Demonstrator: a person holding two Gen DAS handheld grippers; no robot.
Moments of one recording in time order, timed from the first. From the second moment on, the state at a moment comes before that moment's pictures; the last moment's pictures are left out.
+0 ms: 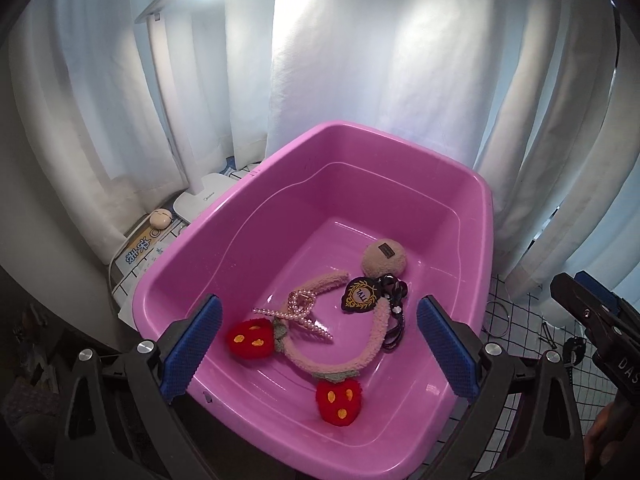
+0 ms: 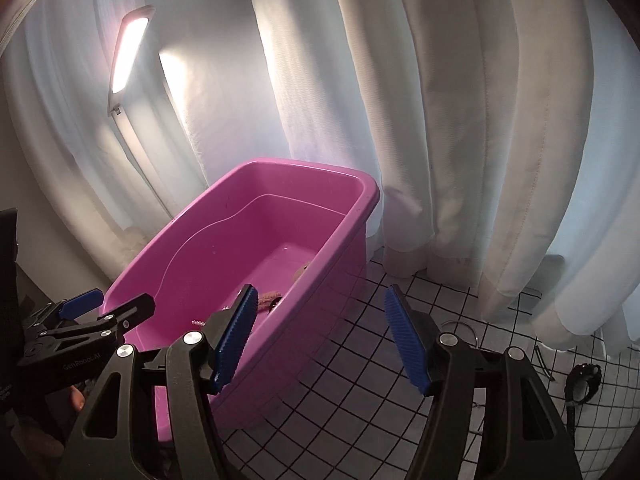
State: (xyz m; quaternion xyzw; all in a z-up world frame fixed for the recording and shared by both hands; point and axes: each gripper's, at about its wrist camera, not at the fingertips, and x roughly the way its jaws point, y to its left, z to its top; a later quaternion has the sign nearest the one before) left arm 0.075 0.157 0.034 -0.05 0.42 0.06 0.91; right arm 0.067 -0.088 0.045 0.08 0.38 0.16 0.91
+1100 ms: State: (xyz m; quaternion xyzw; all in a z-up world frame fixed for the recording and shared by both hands) left arm 0.115 -0.076 -0.083 0.05 0.48 -0.13 0.87; right arm -0.004 -0.356 -0.123 0.19 0.49 -0.08 0.85
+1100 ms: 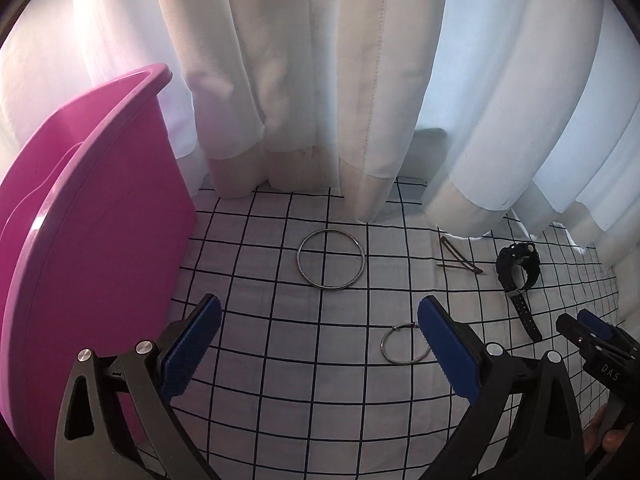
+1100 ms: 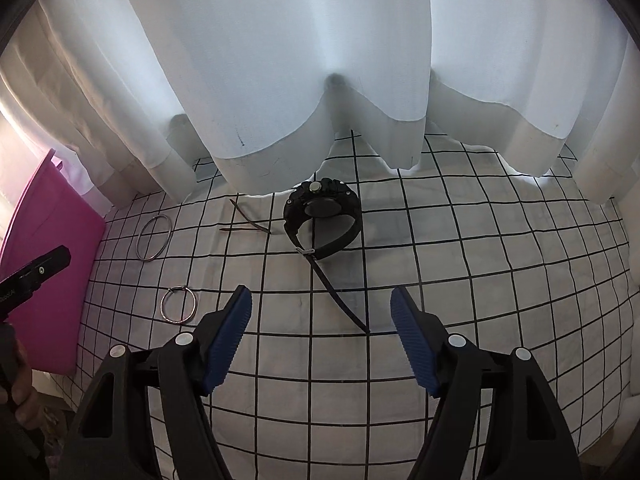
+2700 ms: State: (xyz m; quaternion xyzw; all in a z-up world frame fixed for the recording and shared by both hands) left arm 0.236 -0.135 -0.189 0.07 0.52 -0.11 0.85; right arm 0.093 -0.349 -0.187 0.16 0.52 -0.10 0.83
